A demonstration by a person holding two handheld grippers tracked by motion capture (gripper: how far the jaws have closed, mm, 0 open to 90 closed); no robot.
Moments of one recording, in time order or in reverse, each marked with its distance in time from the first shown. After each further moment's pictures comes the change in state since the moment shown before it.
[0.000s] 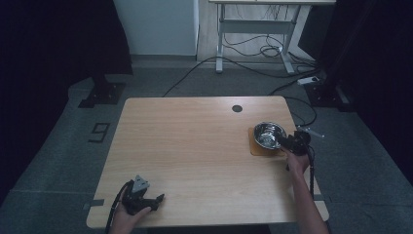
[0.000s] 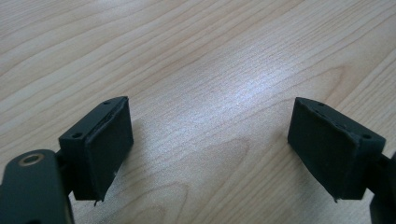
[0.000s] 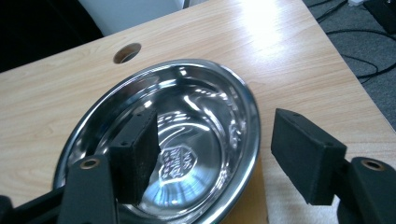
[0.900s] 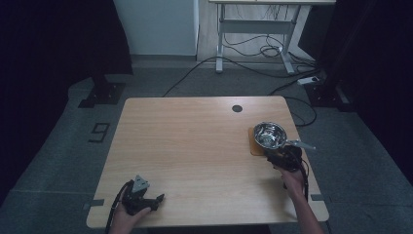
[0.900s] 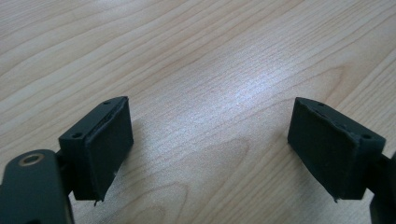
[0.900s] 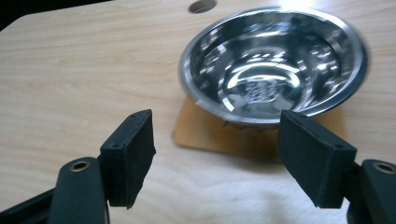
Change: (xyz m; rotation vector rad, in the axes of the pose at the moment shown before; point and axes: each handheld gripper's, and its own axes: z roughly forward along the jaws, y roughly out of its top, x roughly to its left) left arm 0.000 0.000 0.000 0.002 0.000 0.001; right arm 0.052 -0.037 -0.056 0.078 0.114 -0.190
